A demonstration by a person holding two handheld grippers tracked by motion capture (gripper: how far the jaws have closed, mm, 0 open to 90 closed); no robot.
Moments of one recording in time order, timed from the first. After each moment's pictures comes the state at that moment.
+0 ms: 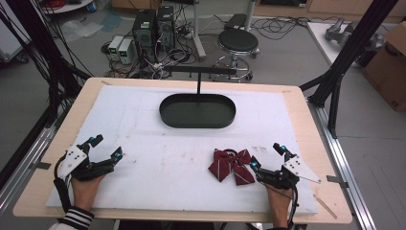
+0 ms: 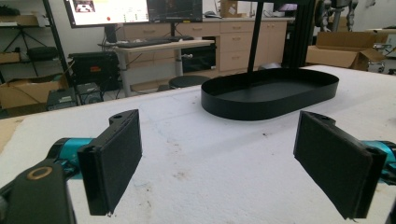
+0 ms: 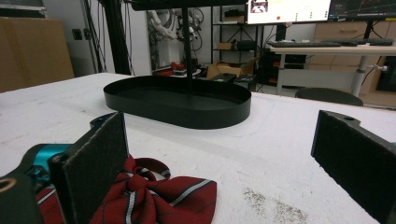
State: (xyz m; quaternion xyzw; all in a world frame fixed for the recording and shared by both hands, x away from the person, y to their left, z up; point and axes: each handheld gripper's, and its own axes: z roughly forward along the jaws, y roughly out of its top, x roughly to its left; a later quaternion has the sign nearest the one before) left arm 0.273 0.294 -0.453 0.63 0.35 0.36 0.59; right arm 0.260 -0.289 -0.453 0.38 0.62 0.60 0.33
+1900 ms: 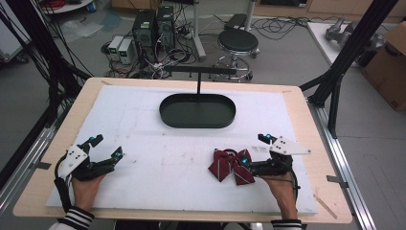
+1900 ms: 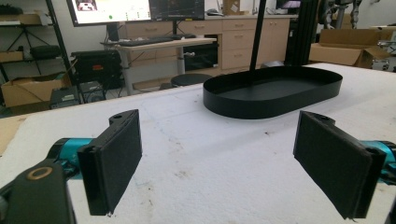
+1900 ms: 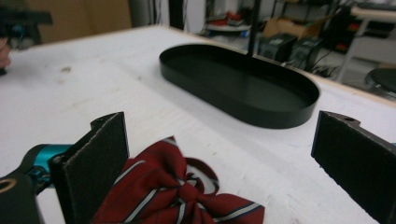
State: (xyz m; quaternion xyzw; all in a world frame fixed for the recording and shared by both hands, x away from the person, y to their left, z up) left arm 0.274 0.293 -0.453 0.63 0.36 0.36 0.59; right arm 0.288 -0.264 -0.401 0.30 0.75 0.54 0.23
